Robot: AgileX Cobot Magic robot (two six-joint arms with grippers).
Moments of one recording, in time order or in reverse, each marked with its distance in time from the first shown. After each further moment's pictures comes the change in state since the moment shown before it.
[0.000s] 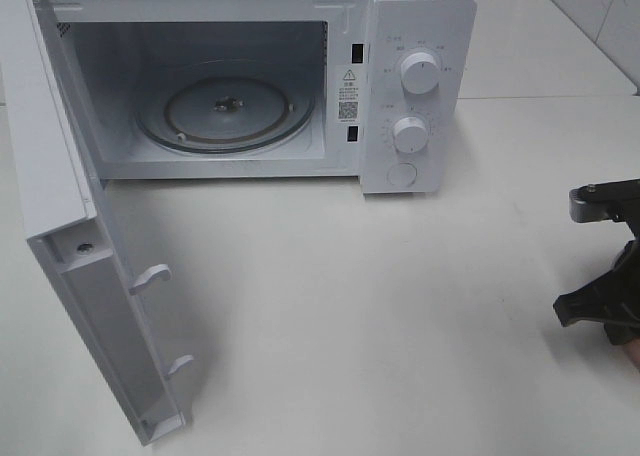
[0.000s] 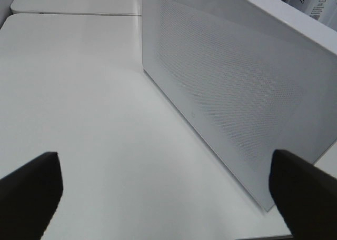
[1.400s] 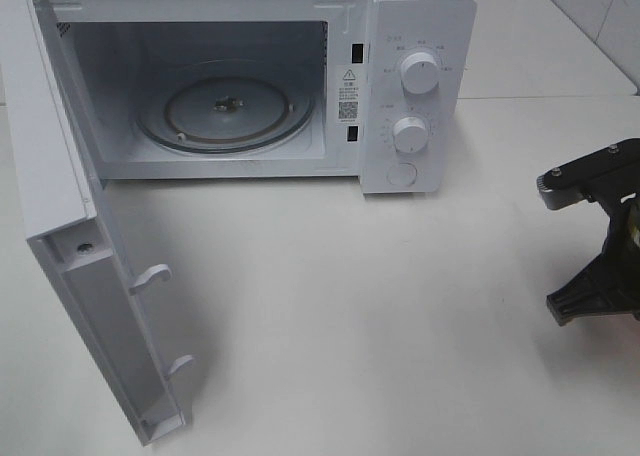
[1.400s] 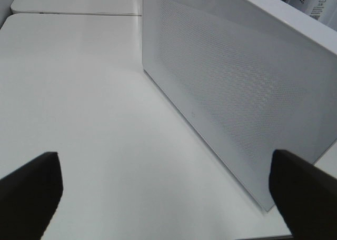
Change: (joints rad) left arm 0.000 0.000 0.000 0.000 0.000 0.000; right arm 0.340 -0.118 -0.062 -0.406 0.389 0.502
